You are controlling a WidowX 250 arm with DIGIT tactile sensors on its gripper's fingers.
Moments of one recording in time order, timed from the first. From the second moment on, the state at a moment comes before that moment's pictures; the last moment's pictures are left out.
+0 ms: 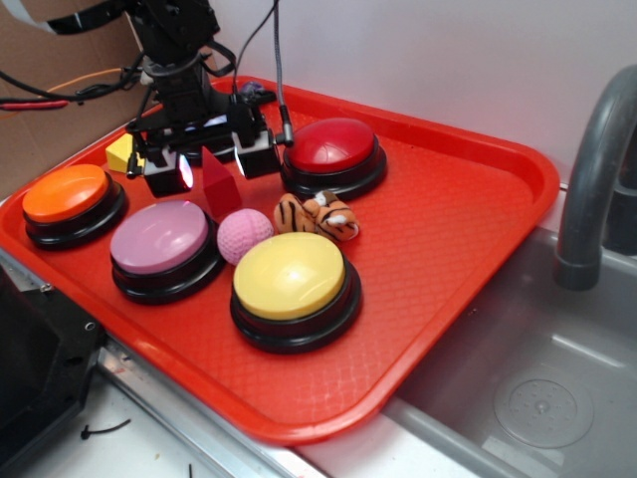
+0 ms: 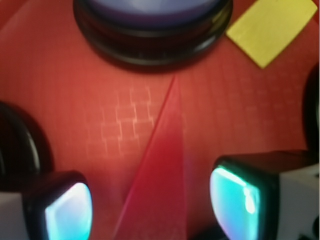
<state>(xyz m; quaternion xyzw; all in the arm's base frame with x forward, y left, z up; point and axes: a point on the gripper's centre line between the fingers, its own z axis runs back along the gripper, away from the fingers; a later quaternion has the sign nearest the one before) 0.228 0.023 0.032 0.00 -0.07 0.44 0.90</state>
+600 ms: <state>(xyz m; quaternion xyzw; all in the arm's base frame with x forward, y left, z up) 0.216 0.017 0.018 0.00 -0.07 0.43 0.90</state>
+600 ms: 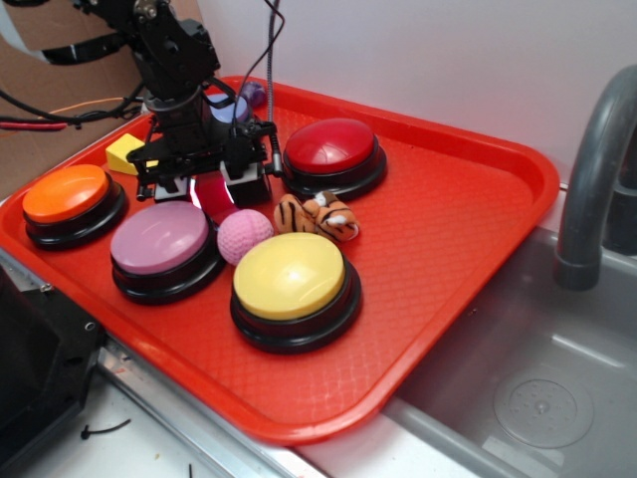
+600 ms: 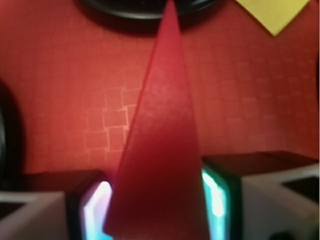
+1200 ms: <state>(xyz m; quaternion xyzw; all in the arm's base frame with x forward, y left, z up) 0.213 0.020 0.048 0.01 -0.04 0.43 0.90</state>
